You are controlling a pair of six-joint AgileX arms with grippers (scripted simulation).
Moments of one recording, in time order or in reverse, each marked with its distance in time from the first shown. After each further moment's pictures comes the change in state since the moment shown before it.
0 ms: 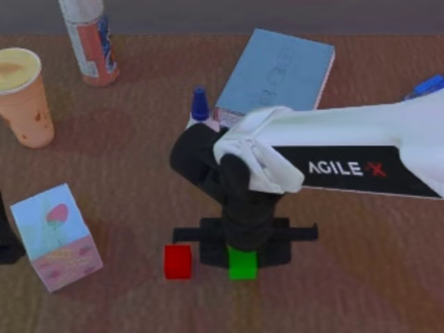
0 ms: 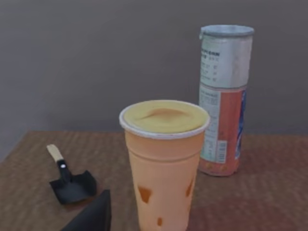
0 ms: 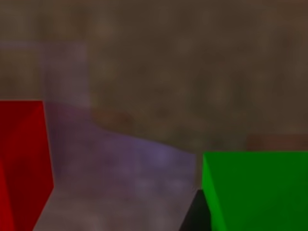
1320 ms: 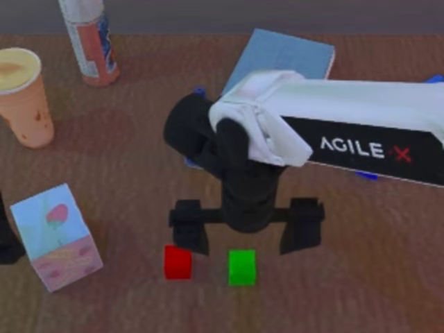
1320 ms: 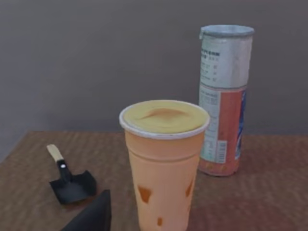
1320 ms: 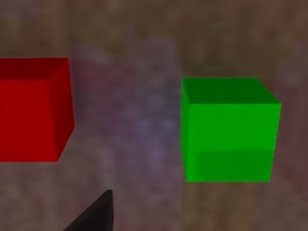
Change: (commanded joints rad) left arm 0.000 0.000 0.000 0.000 0.000 0.000; right arm 0.007 -0.062 0.113 -0.186 0.000 0.000
